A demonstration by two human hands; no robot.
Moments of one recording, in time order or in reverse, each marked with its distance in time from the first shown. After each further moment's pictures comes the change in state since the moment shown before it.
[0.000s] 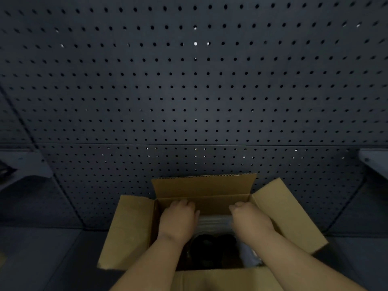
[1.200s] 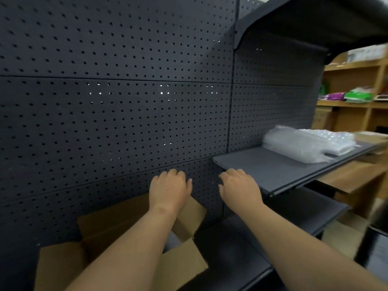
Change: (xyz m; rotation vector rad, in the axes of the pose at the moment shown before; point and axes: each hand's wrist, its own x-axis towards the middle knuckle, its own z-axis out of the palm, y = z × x) left_hand -0.080 0.164 -0.166 0.031 0.388 0.405; right_hand -0.236 0.049 -0.124 -0.103 0.644 0.494
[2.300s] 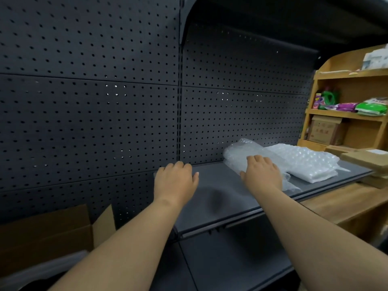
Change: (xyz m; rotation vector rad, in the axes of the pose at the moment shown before) left_hand 0.130 0.243 0.032 0.027 0.043 -0.036; right_hand 0.095 0.308 0.014 -0.079 -0.002 0.235
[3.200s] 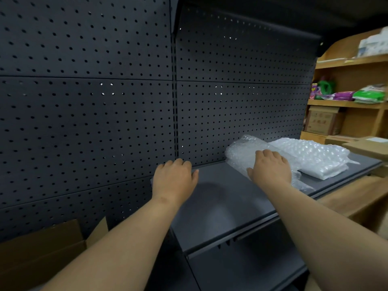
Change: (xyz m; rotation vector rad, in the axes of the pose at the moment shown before) left_hand 0.041 -0.013 0.026 -0.004 -0.017 0.051; right_hand 0.038 0.005 0.024 -0.093 -0.017 0.079
